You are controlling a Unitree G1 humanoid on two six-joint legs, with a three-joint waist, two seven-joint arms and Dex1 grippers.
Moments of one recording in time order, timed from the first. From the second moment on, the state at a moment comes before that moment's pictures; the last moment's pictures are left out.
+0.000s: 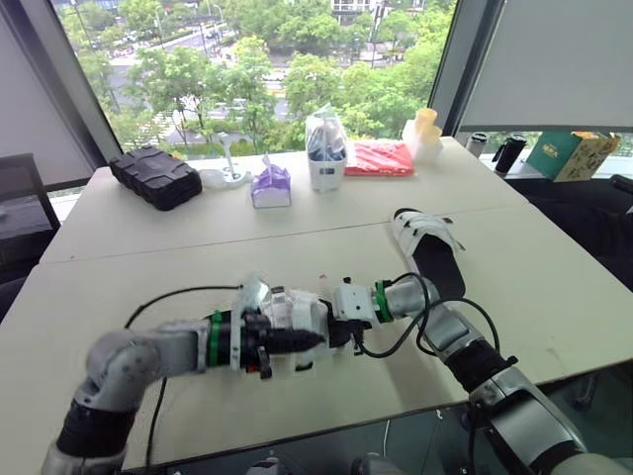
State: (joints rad) left arm -0.38 0.56 0.08 -0.29 -1.22 1.23 -0.61; right arm -0.67 -0.41 0.43 0.41 -0.08 -0.23 1.16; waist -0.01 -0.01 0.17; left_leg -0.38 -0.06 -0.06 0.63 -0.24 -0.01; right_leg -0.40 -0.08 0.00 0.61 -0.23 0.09
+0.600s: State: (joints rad) left arm -0.50 0.44 0.02 -0.08 -1.09 1.23 -0.61; right arm -0.66 -0.40 0.44 0.39 -0.08 -0.22 1.13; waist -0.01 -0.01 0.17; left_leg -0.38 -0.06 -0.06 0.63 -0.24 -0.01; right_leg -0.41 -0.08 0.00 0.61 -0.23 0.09
